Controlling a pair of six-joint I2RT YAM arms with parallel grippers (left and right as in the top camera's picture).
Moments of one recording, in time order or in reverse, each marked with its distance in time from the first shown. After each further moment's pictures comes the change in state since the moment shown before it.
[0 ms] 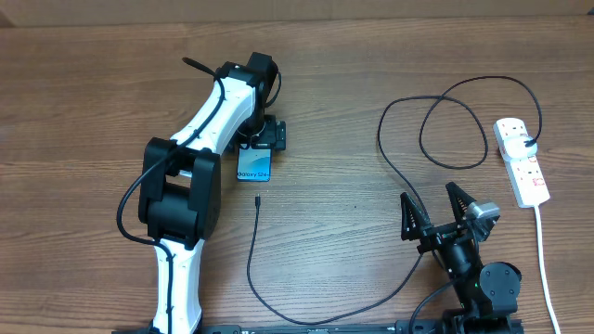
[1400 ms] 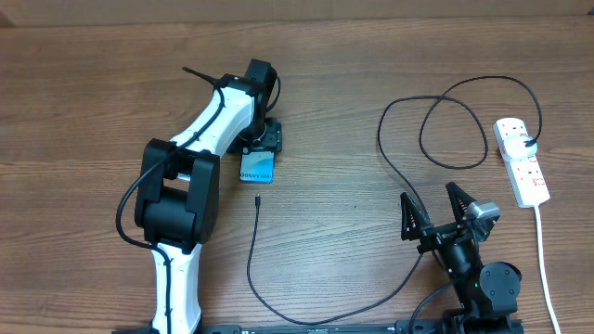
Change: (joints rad) left arm 0.000 -0.030 -0.125 0.145 0.020 -0.005; right arm 0.000 0.000 0.000 0.000 0.000 0.000
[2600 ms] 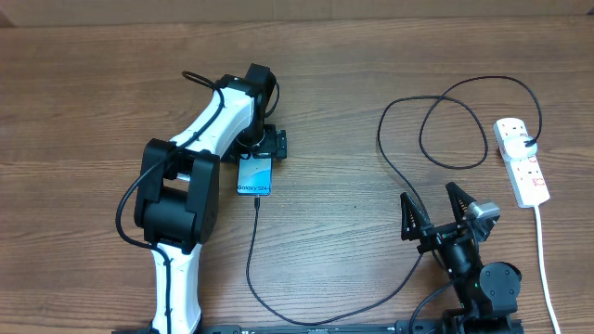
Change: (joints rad) left arm 0.000 -0.002 -0.005 -0.063 0.031 -0.027; right arm 0.000 0.000 0.000 0.000 0.000 0.000
